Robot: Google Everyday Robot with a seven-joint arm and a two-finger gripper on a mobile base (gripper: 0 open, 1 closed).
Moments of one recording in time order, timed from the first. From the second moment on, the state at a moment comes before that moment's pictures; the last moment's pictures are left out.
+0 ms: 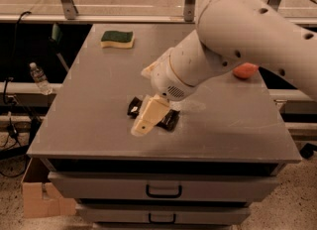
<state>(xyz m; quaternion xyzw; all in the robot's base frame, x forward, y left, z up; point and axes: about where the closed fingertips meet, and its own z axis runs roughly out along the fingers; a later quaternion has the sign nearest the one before) 0.494 0.031 0.877 -0.65 0.68 0.14 0.31</state>
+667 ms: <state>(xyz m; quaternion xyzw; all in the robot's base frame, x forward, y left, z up) 0.509 0.015 0.843 -0.62 0.71 0.15 0.30</state>
